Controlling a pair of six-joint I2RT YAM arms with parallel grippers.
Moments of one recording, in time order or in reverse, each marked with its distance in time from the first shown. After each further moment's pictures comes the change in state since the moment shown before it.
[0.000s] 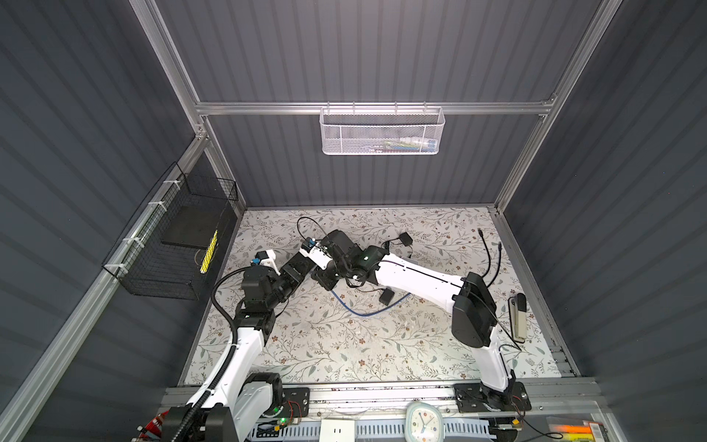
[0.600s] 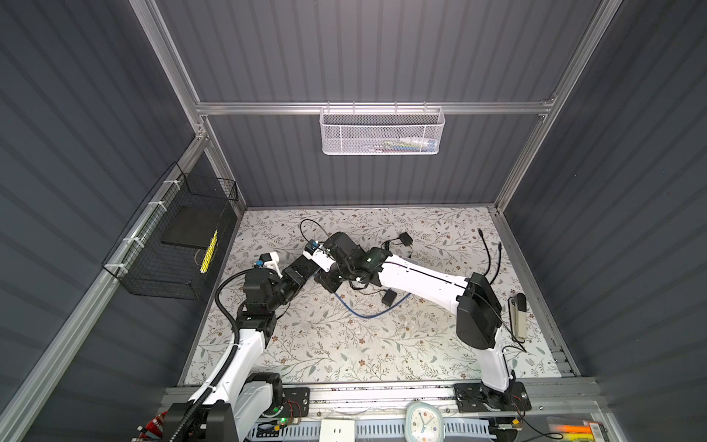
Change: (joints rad) left arm -0.020 -0.024 -0.088 0.089 0.043 -0.068; right arm 0.003 -0.005 0.002 -0.071 -0.011 0.006
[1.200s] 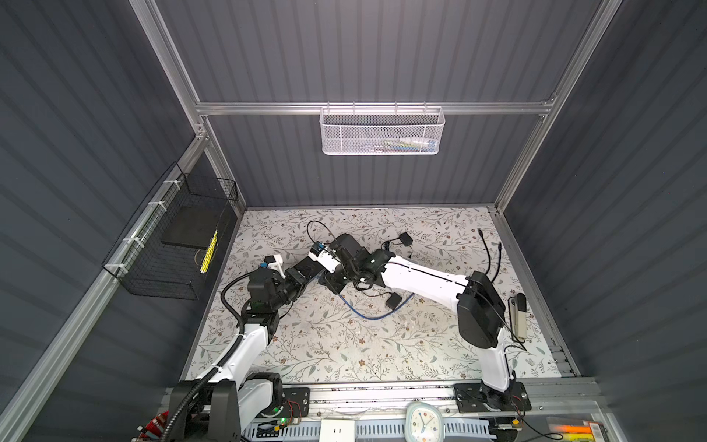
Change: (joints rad) left arm -0.002 0.105 0.001 0.084 0.035 -0.056; right arm -0.030 -0.020 -0.080 0.053 -0.055 0.013
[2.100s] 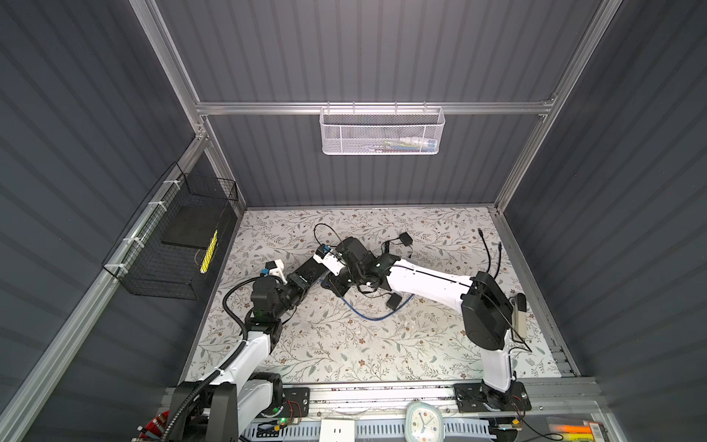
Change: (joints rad) left arm -0.034 -0.021 -0.119 0.183 -0.073 -0.080; right arm -0.013 -0.046 -0.128 0.095 -0.053 0.051
